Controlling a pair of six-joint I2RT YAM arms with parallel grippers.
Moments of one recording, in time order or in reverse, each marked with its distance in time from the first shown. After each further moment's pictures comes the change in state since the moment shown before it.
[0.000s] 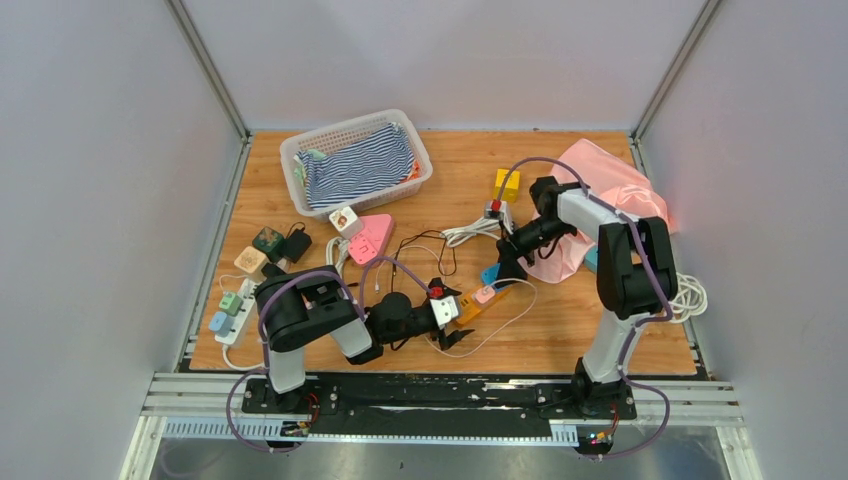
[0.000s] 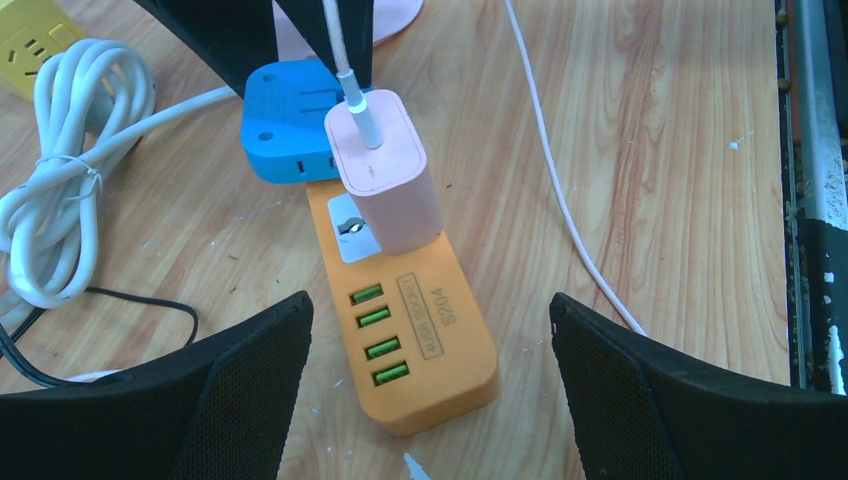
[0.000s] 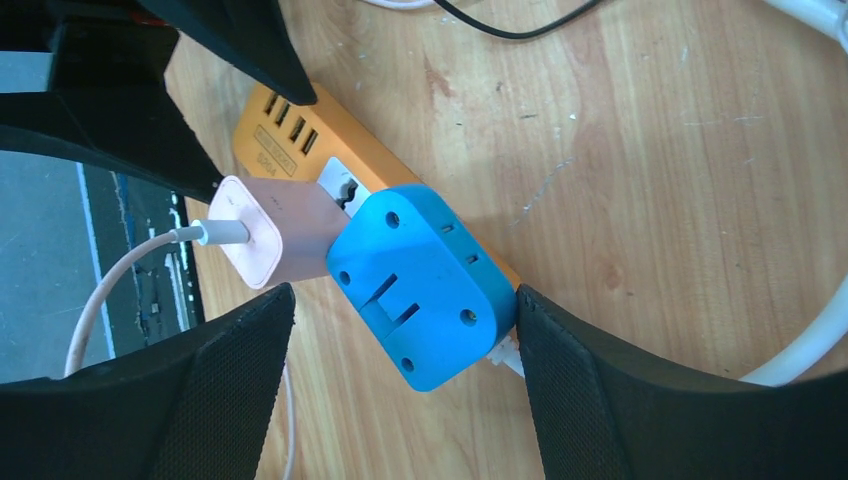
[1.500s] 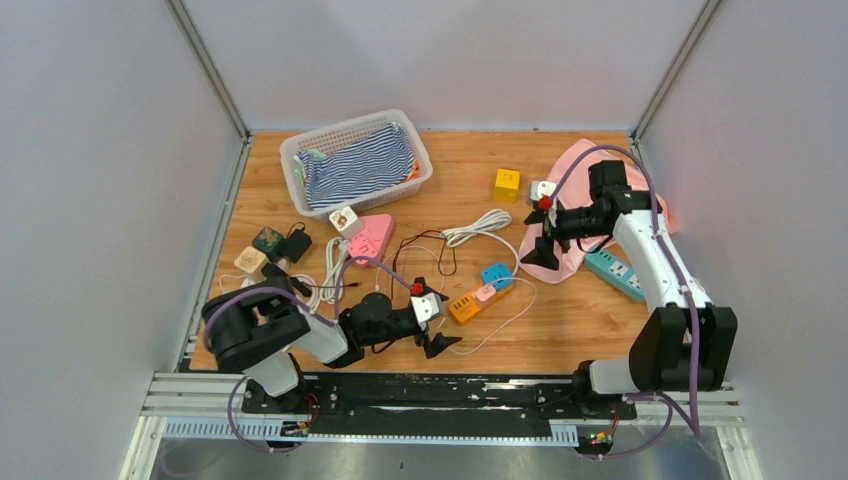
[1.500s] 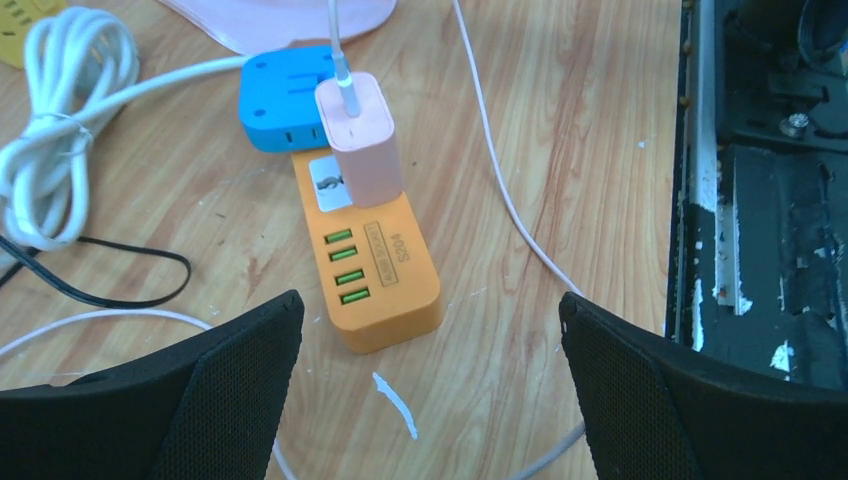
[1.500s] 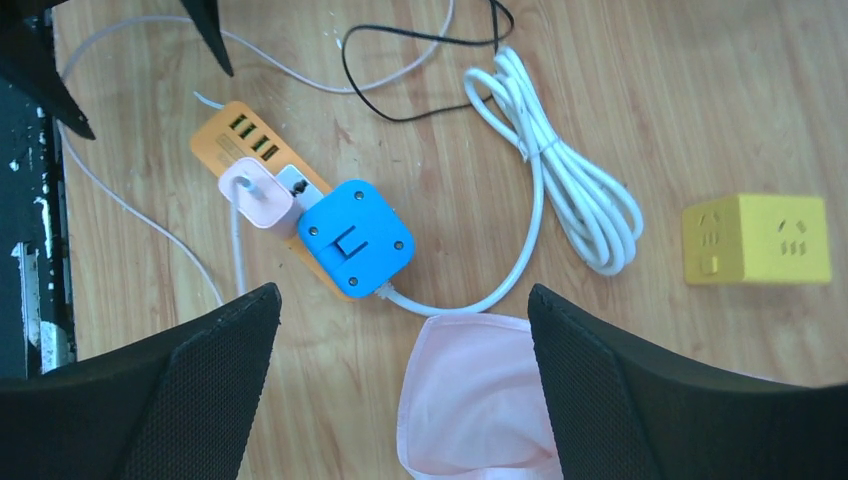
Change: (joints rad) left arm 0.027 -0.330 -0.120 -0.219 0.061 -0.111; right arm -0.172 -0.506 -0.066 -0.006 -0.091 -0.285
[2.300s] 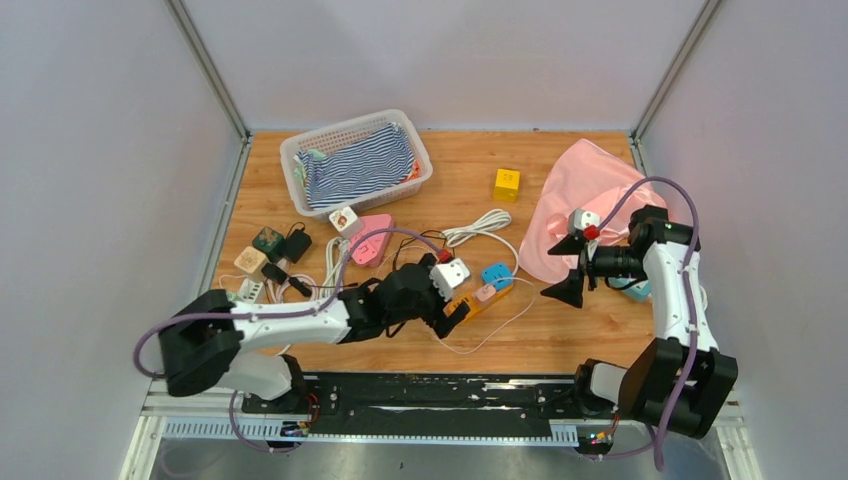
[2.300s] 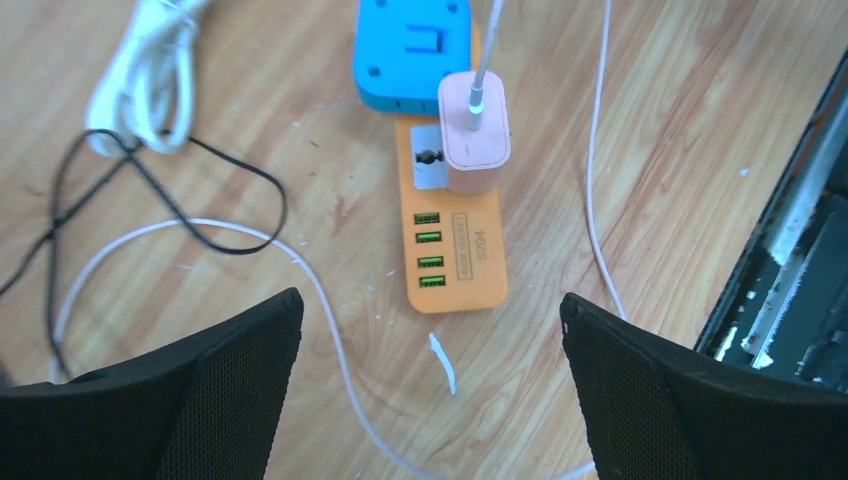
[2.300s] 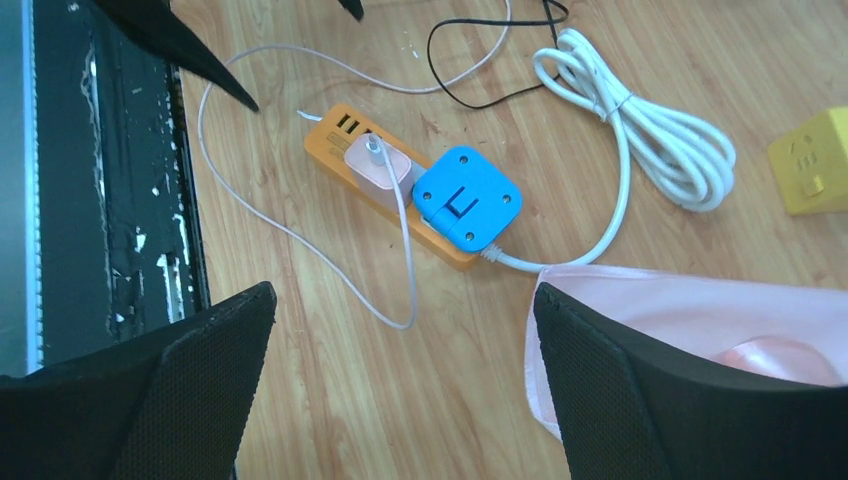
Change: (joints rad) left arm -0.053 -0.131 0.448 -0.967 -0.282 -0.111; right arm -0.303 -0.137 -0.175 -0.350 -0.183 -0.267
